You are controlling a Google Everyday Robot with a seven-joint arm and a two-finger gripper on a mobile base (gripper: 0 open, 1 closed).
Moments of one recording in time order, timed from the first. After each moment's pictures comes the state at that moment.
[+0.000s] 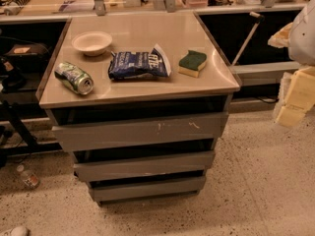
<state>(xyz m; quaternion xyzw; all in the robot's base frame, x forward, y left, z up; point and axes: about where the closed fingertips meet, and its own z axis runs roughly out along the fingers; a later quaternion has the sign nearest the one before) 0.438 -0.217 0.977 -0.60 0.78 -0.04 0.16</state>
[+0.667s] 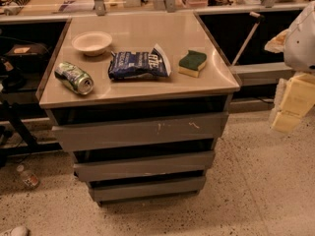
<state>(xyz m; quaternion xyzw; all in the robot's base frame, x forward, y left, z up) 0.437 -0.210 0.968 -0.61 0.78 -0.03 0.16</state>
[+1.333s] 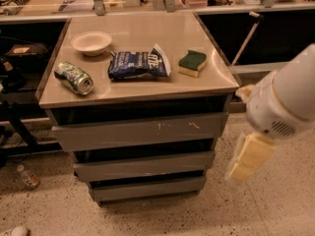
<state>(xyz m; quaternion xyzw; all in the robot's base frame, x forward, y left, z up) 0.403 -0.159 0.885 -0.59 0.79 0.02 0.19</state>
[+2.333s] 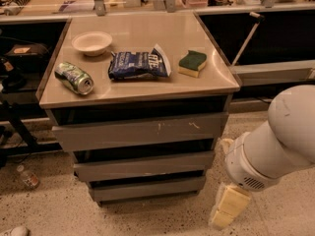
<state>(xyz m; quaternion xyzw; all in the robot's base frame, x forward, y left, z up) 0.356 -0.140 0.772 -0.58 0.80 0.07 0.15</state>
